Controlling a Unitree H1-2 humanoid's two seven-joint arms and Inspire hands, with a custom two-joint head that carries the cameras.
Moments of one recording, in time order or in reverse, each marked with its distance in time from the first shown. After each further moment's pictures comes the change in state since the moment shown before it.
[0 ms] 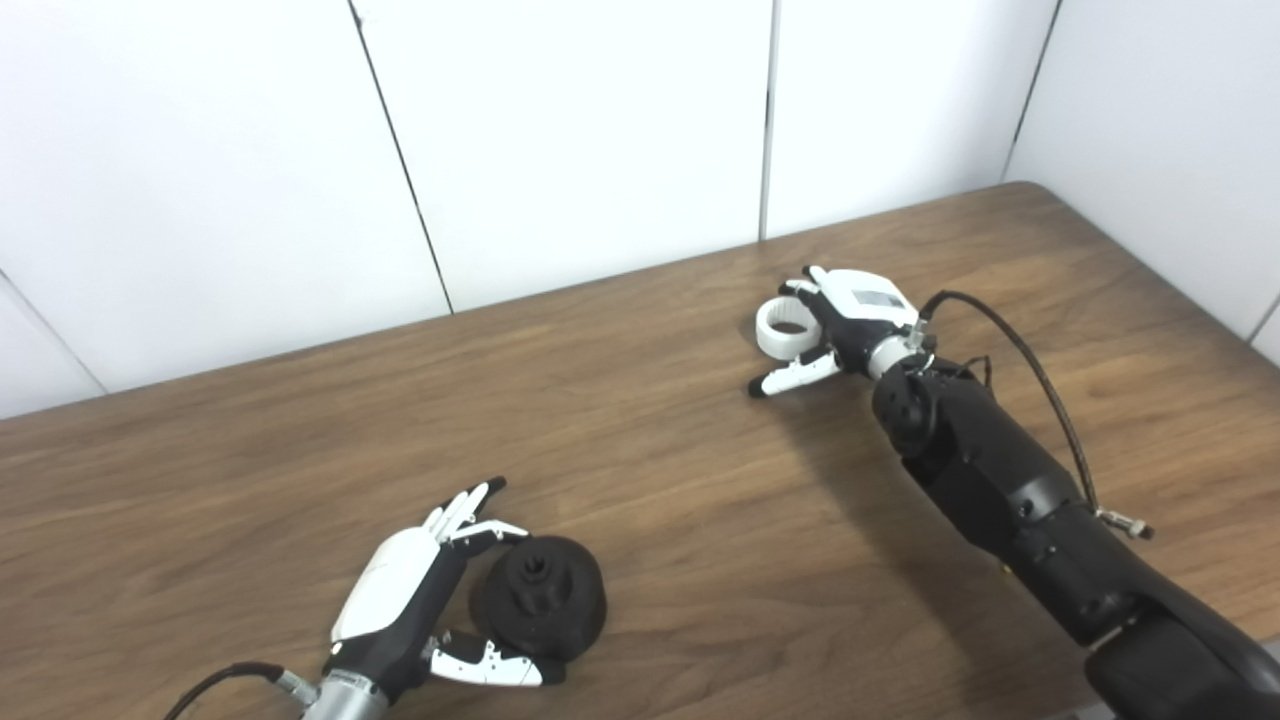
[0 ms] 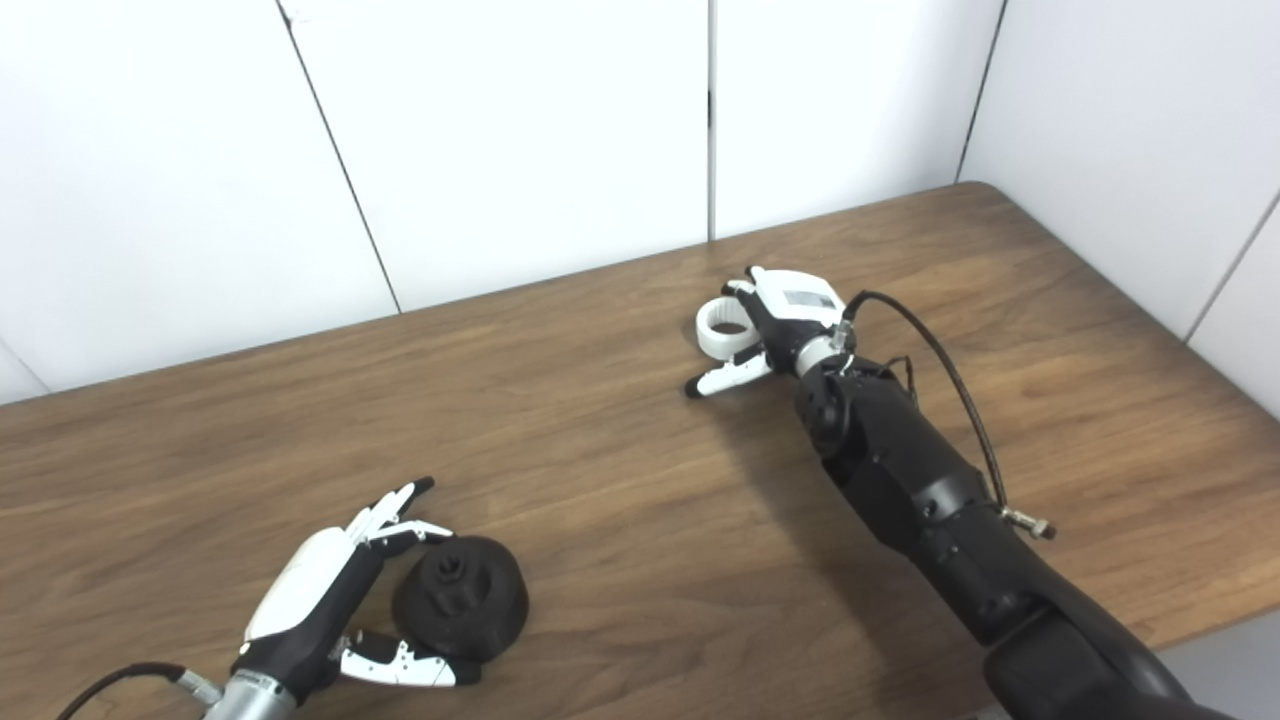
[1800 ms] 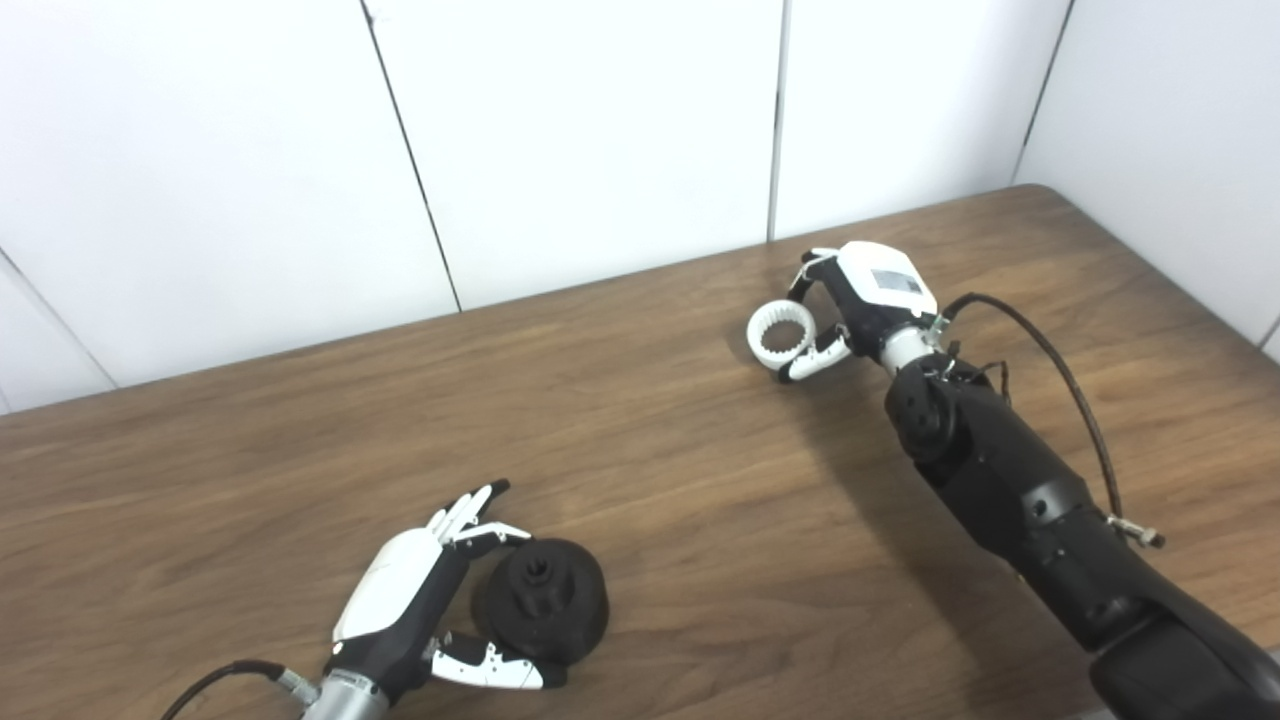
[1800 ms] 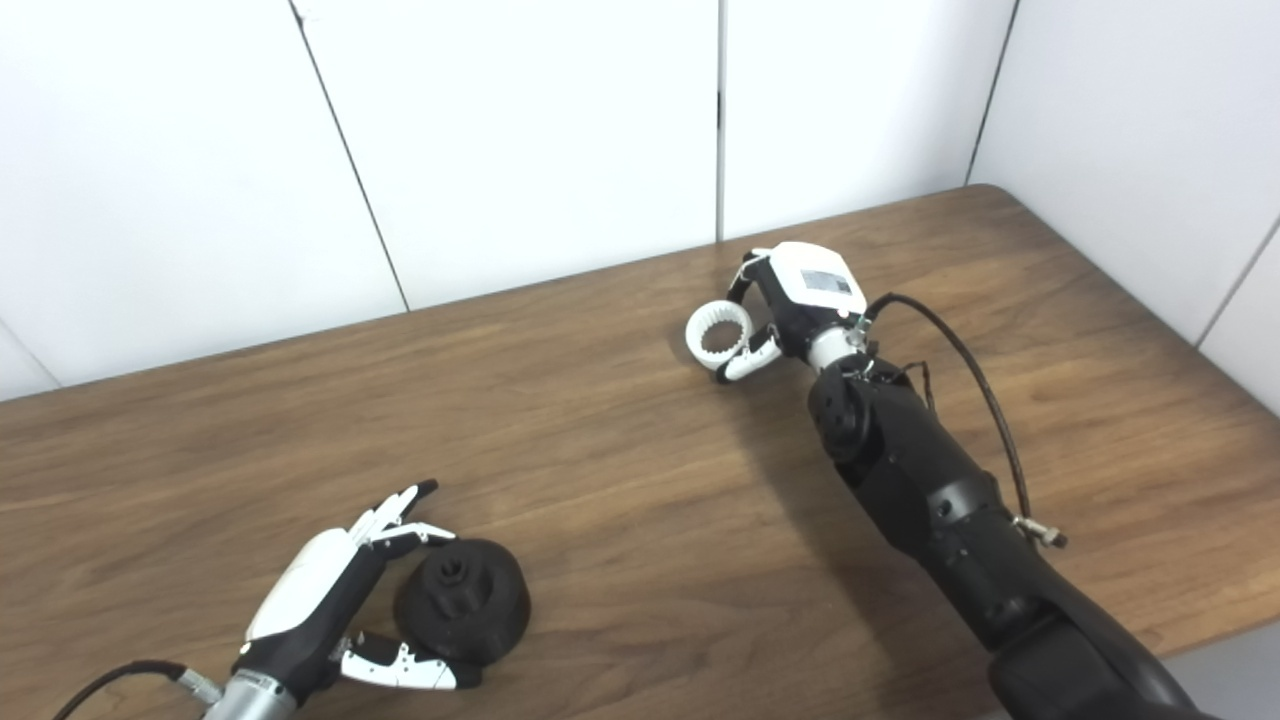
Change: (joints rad) left arm 0.005 -0.001 0.012 -0.011 0.002 0.004 -0.026; right arm 0.019 0.008 -0.033 0.033 0.074 -0.136 -0.234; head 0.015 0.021
